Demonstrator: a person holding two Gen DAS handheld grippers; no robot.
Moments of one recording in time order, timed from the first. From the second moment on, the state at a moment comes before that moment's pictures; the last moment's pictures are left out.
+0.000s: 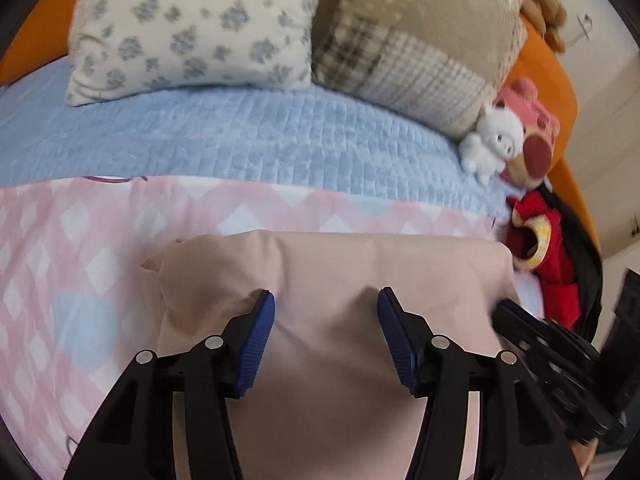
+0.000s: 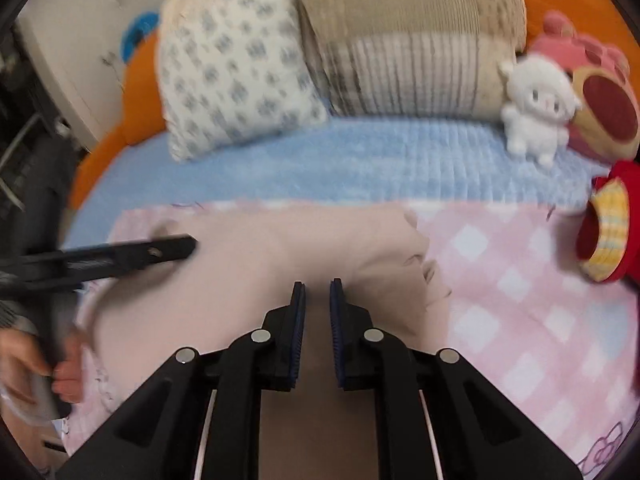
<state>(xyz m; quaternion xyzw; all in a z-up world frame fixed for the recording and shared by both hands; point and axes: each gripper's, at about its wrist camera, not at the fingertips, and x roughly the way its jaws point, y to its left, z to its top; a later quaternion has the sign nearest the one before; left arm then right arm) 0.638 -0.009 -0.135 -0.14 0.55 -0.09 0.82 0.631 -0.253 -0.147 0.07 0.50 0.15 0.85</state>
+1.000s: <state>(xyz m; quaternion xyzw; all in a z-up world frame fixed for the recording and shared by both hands) 0.516 0.006 -0.165 -0.13 0.35 -0.06 0.93 0.516 -0.244 -0.178 0.10 0.35 0.14 0.92</state>
